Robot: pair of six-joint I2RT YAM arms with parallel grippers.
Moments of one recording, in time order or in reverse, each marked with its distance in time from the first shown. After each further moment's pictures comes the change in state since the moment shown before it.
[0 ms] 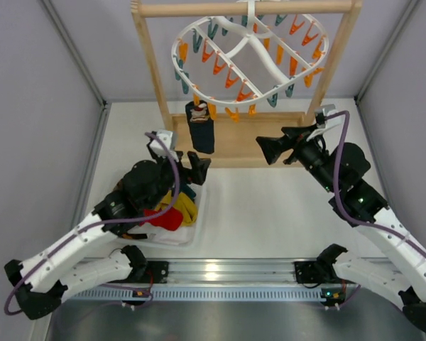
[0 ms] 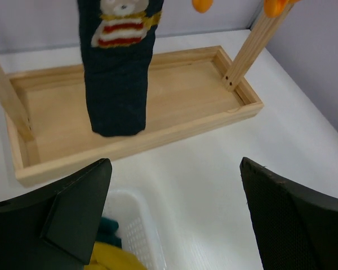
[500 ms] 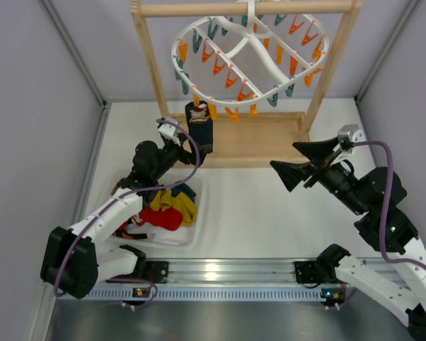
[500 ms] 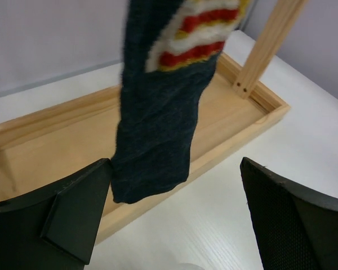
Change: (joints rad) left arm 0.485 0.361 -0.247 0.727 0.642 0.162; right arm -0.001 -0.243 -0.024 -0.155 -0.157 -0.047
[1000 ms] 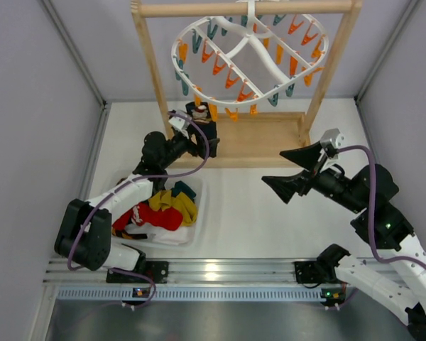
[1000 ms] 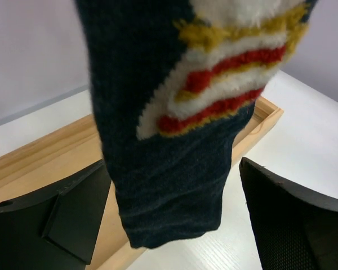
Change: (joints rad) left arm 0.012 0.233 0.087 0.188 0.161 0.028; right arm 0.000 0.022 -0.014 -0.029 -0.208 -0.062
